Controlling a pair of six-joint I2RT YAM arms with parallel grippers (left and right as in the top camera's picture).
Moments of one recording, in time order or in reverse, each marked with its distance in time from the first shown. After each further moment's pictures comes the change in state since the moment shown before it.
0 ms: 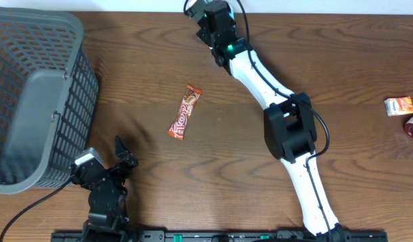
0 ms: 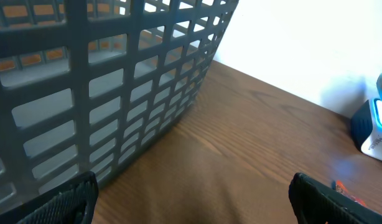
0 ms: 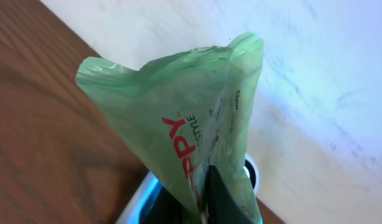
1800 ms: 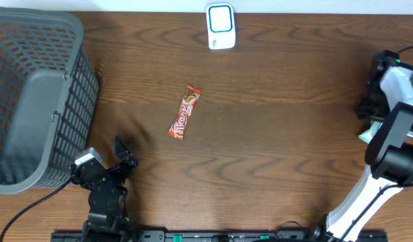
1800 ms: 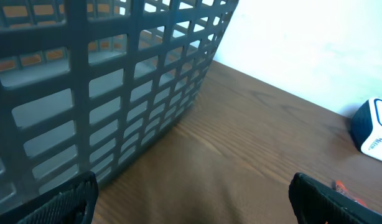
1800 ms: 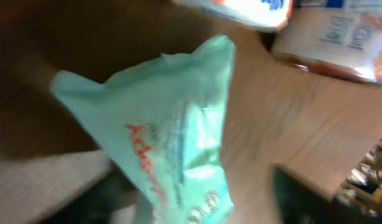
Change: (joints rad) left arm 0.000 0.000 0.000 0.000 0.000 0.000; right arm -0.839 -0.414 -0.621 -0.932 0.280 0.711
